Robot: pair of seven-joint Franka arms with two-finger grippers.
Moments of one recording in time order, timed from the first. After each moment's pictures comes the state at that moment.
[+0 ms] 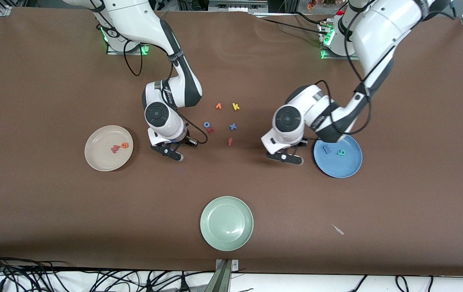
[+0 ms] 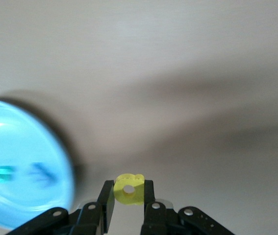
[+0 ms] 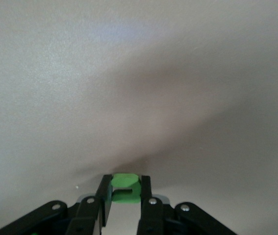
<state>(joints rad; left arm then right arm) 0.02 0.67 -0.61 -1.65 0.50 1.90 -0.47 0.92 0.66 -0.44 -1.80 0.49 2.27 0.62</state>
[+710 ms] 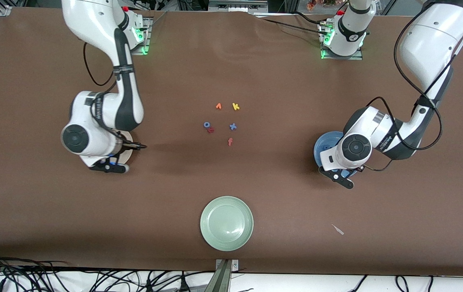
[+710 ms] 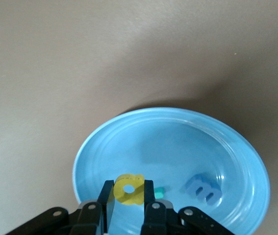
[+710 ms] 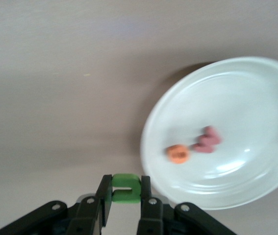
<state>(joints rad) 0.27 0.72 -0.60 -1.69 0.67 1.95 -0.05 0.87 0.66 -0.80 -1.76 0.49 1.92 -0.04</state>
